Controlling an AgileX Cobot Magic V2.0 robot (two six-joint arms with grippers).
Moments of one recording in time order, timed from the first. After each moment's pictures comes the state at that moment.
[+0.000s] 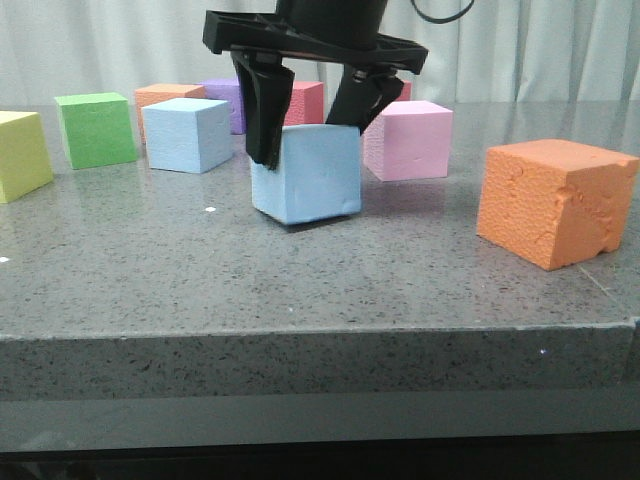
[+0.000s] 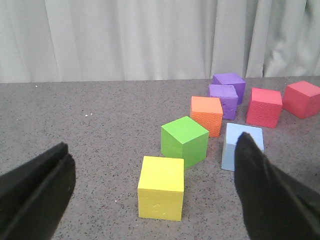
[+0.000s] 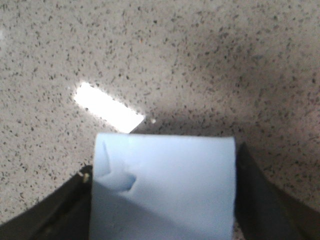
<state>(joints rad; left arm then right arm) -0.04 0.61 -0.70 -0.15 0.36 0.14 0.59 1.96 -1.81 0.15 1.10 0.08</state>
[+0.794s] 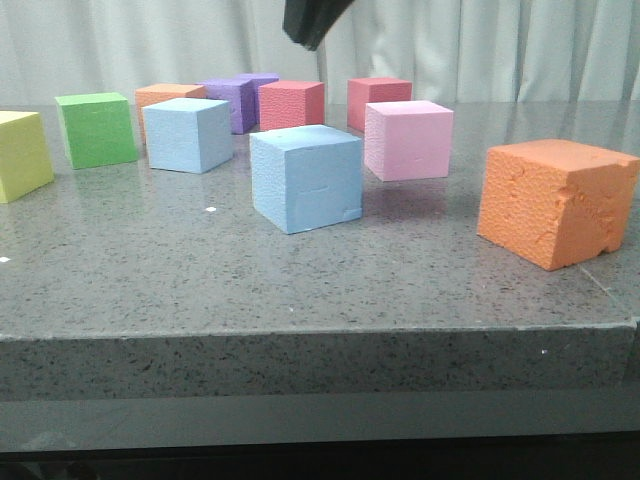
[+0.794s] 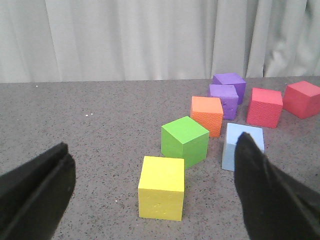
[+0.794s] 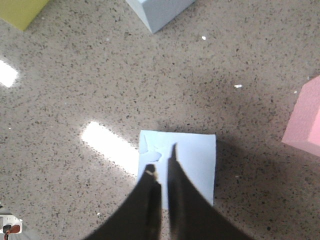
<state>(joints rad) -0.04 0.61 -0.70 -0.15 0.36 0.14 0.59 1.77 -1.81 0.15 1.09 0.08</state>
